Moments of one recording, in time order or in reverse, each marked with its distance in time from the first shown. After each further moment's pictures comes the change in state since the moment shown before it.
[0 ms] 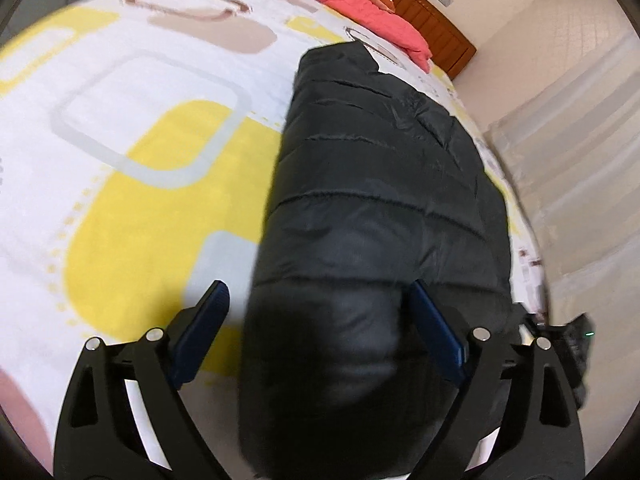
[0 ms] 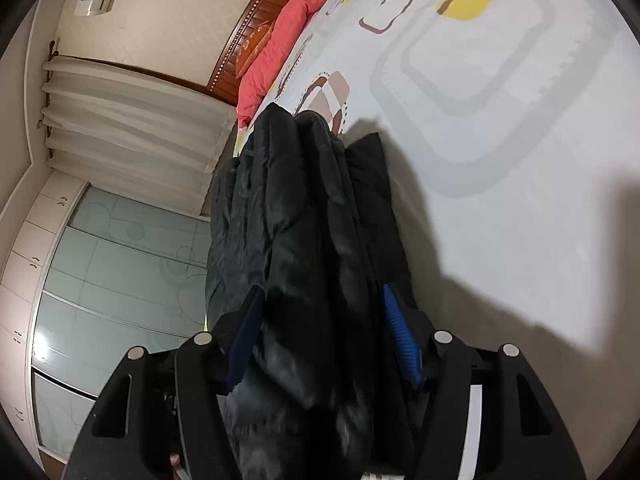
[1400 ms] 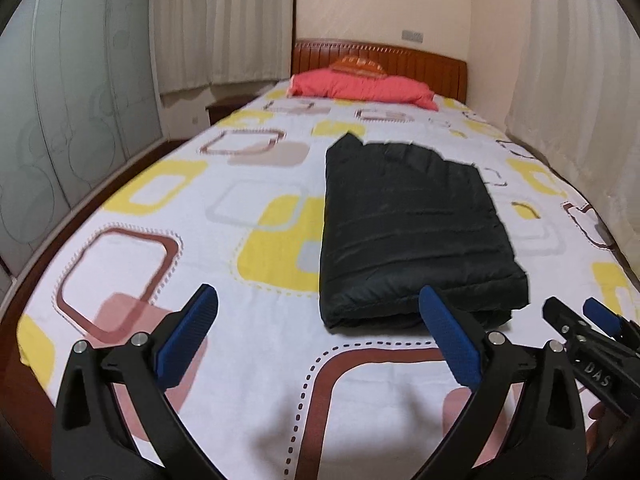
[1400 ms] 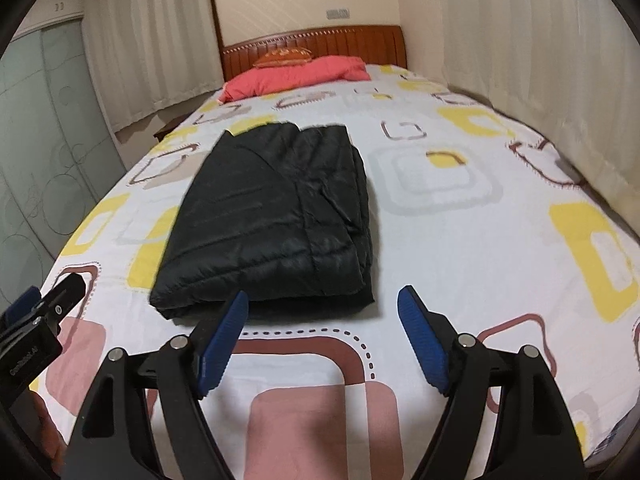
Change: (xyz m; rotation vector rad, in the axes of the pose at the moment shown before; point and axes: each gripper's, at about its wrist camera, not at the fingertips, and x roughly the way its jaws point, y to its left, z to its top) left arm -0.176 -0.077 -0.128 0.325 -0.361 0.362; right arm -0.097 0.137 -0.173 -0.644 -0.244 -0.574
